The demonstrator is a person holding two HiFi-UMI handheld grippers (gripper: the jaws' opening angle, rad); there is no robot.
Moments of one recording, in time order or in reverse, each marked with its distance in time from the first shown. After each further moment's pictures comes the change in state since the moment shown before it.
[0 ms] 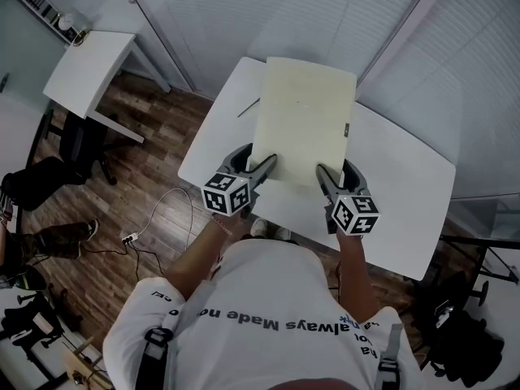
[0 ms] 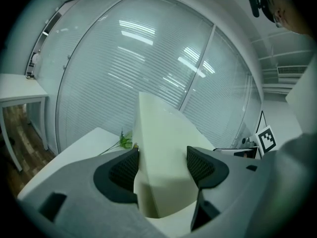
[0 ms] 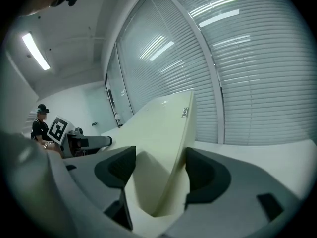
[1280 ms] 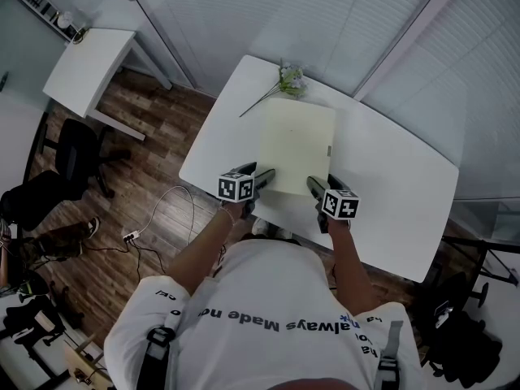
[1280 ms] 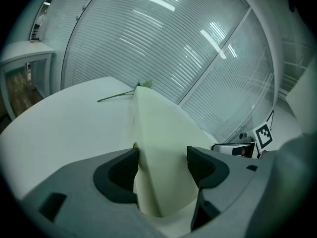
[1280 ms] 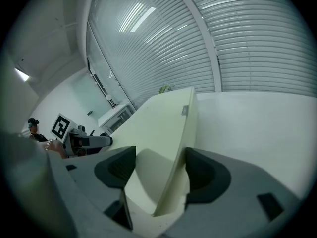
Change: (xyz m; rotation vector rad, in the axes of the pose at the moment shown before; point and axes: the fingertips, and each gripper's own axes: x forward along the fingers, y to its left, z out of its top) left arm 0.049 0.078 -0.157 -0.192 0.336 0.012; right arm 0.070 -0.042 -0.158 0.173 0.334 -0.006
